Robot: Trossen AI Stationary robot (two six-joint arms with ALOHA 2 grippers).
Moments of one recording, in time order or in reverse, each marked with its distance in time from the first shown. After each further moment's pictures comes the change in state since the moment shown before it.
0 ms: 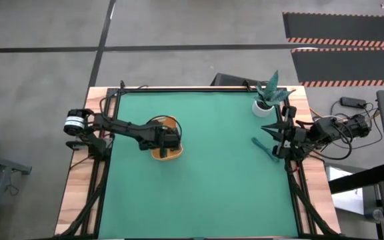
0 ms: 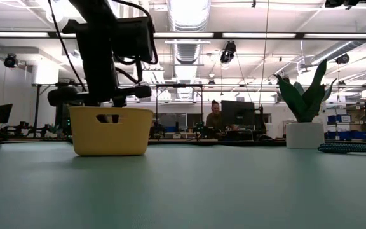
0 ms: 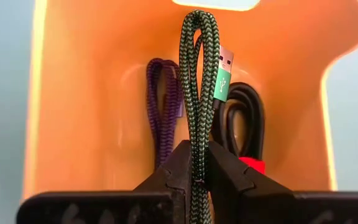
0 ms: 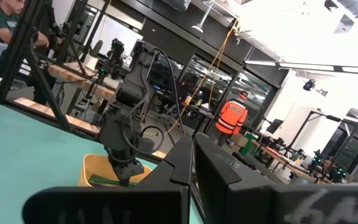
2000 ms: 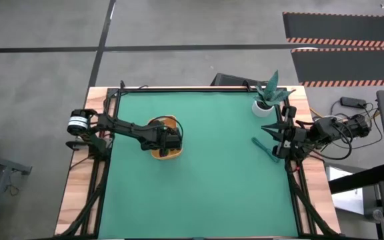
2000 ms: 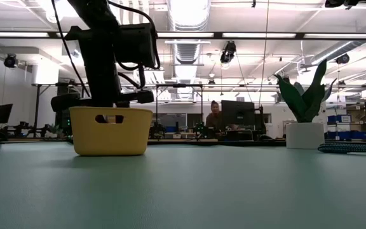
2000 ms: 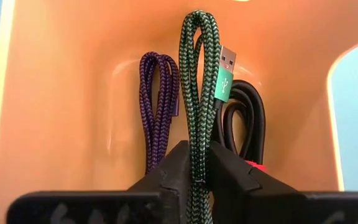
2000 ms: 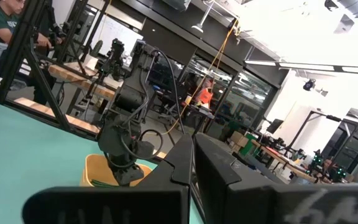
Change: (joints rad) left arm 0.006 0.039 -0.005 0.046 -0.024 0.002; right arm 0.000 0.000 0.000 0.000 0.000 0.000
